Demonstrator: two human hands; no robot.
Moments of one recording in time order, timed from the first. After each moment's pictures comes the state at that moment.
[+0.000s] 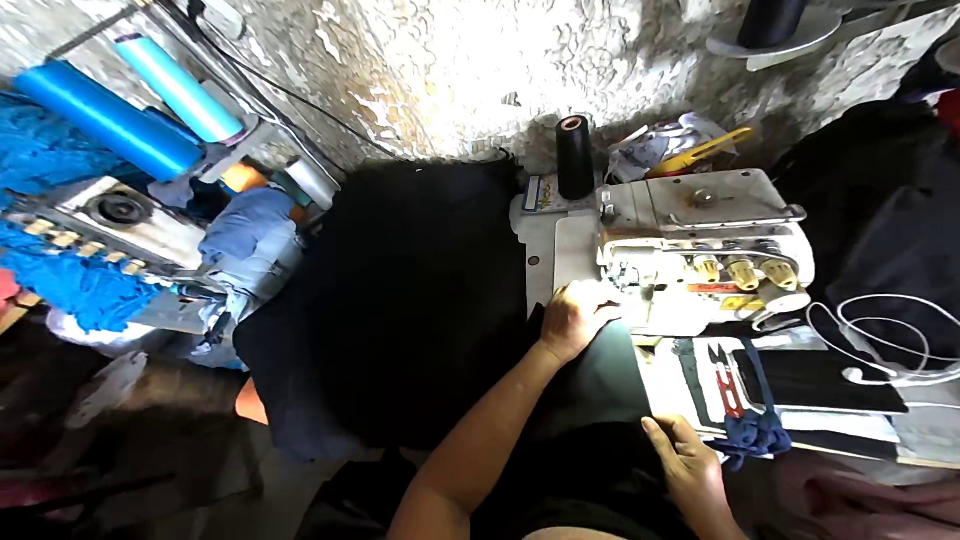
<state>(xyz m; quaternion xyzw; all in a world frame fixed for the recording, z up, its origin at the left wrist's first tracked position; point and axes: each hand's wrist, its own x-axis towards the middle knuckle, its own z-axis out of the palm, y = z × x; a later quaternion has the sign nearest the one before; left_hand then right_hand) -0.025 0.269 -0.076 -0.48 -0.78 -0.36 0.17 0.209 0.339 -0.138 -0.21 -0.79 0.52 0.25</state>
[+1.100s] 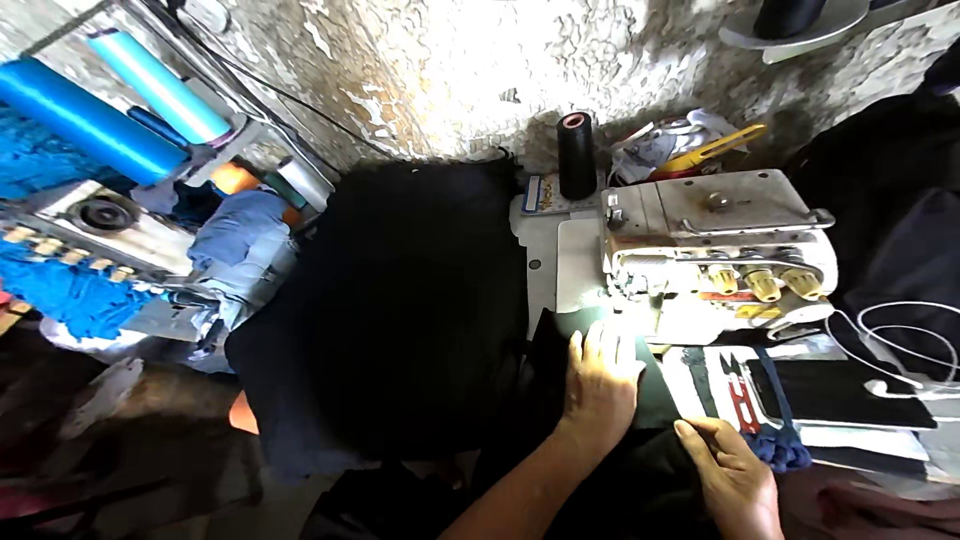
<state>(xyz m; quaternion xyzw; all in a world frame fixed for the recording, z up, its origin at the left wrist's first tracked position) 0.059 0.267 -0.078 -0.38 -0.89 -0.14 0.21 0.201 0.353 -0.098 -0.22 -0.78 0.52 0.29</state>
